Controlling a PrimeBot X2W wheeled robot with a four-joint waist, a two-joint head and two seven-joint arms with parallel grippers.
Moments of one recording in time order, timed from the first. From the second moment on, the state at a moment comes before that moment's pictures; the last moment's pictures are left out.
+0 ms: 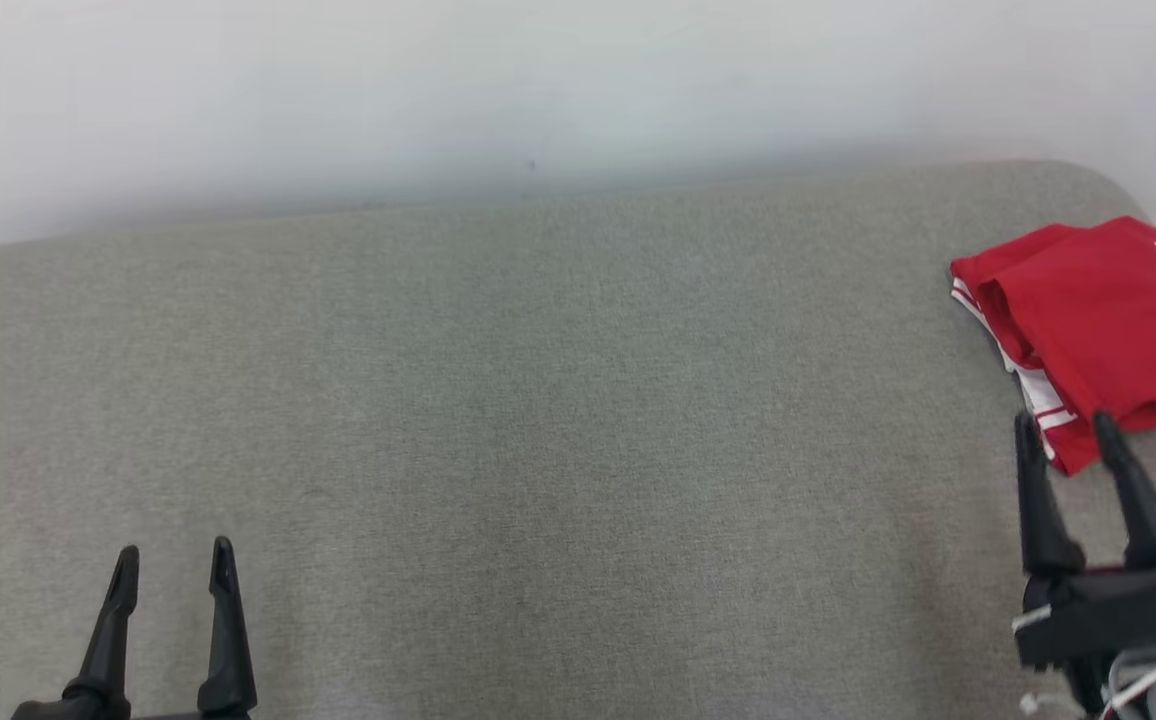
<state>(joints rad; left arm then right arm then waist) 0.06 0.06 0.11 -0.05 -0.12 -0.06 -0.26 -0.18 -0.33 0.05 0.21 0.44 0.13 -0.26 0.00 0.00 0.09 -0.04</state>
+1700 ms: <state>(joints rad) 0.09 0.04 0.09 0.14 -0.10 -0.08 -0.26 0.01 -0.15 0.12 0.25 0.35 0.13 -0.25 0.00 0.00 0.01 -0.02</state>
